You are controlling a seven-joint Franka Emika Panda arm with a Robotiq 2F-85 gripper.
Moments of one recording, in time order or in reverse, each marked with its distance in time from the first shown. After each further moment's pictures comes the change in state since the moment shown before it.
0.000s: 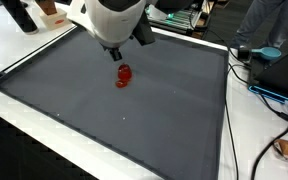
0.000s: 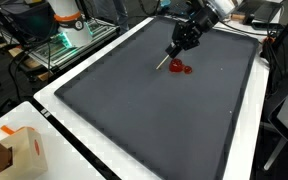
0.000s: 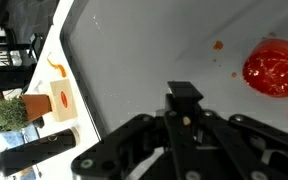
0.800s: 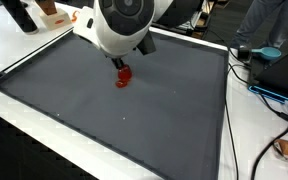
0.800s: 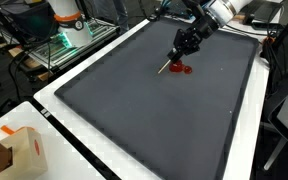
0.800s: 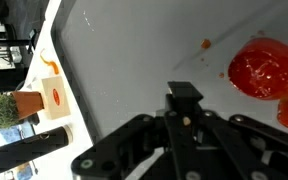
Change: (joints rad) arm 0.008 0.059 -0.001 0.038 -0.005 0.017 0.003
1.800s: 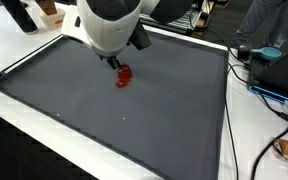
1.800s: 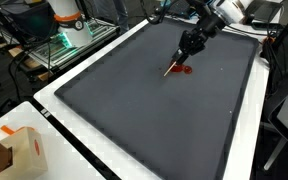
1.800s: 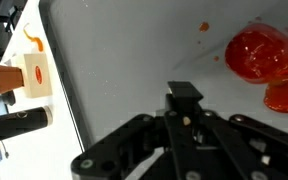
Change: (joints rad) arm -0.024 0.007 0.001 0.049 0.005 0.034 -0.154
